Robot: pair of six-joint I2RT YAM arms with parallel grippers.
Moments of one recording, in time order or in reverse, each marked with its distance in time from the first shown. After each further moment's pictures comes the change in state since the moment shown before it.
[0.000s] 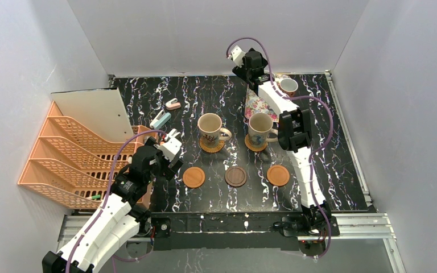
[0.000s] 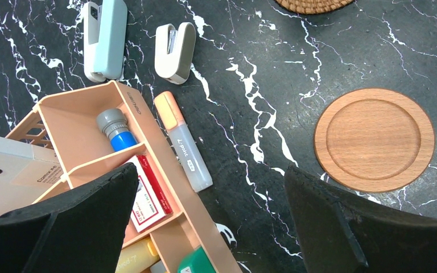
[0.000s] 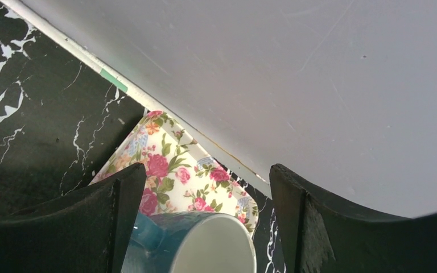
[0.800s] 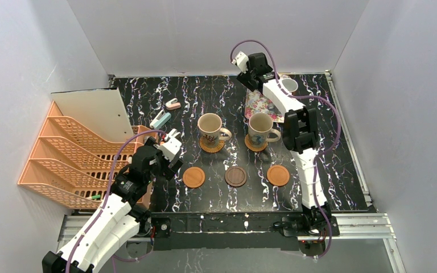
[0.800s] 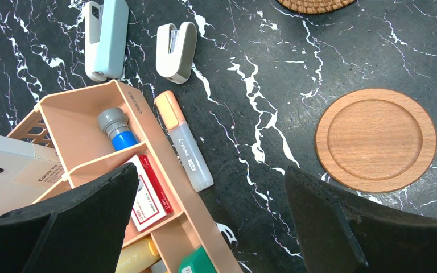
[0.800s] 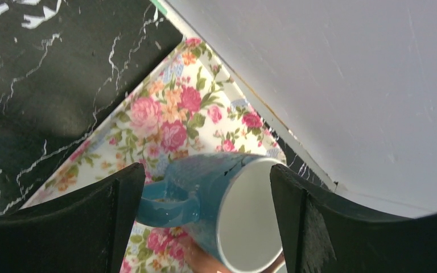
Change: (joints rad) left arm 0.000 -0.001 0.000 0.000 -0.004 0.000; right arm -0.018 -0.099 -0.096 -0.229 -0.050 0.045
